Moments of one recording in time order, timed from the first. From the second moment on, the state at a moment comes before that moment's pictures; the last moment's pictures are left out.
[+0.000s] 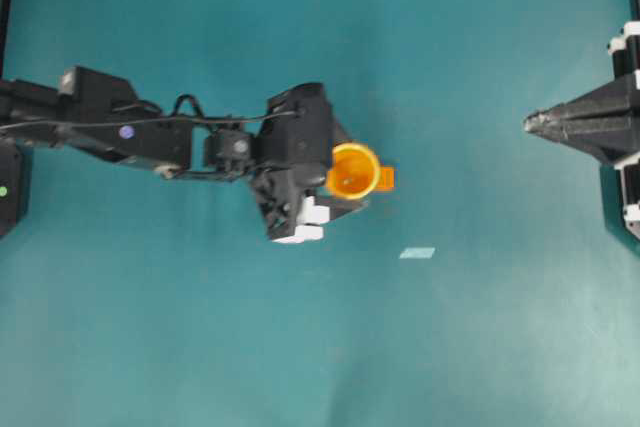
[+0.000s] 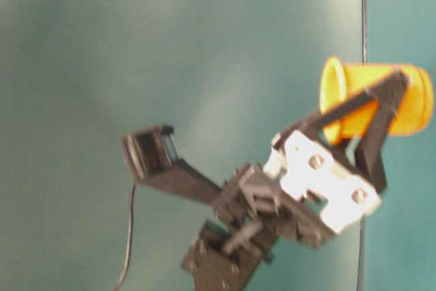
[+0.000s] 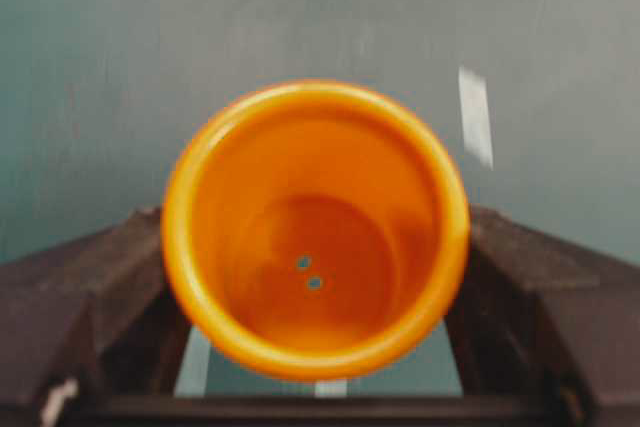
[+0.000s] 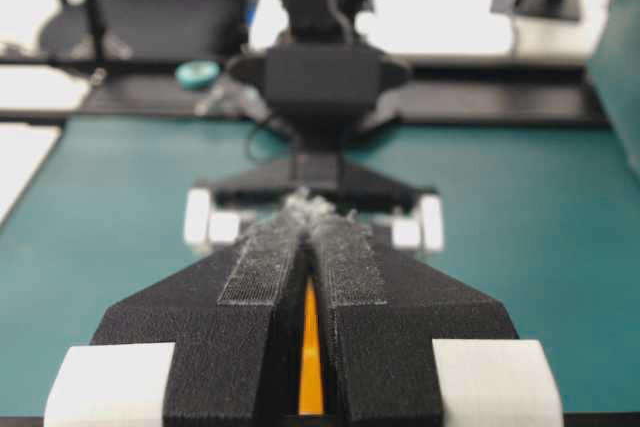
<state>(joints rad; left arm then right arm) 0.00 0.17 0.51 0.01 -0.24 -0.01 0.00 -0.96 1.10 0.00 -0.22 0.00</state>
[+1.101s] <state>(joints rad) 0.01 0.58 -0.10 0.02 -0.03 0.01 0.00 -0.96 1.09 0.00 -0.20 0.00</state>
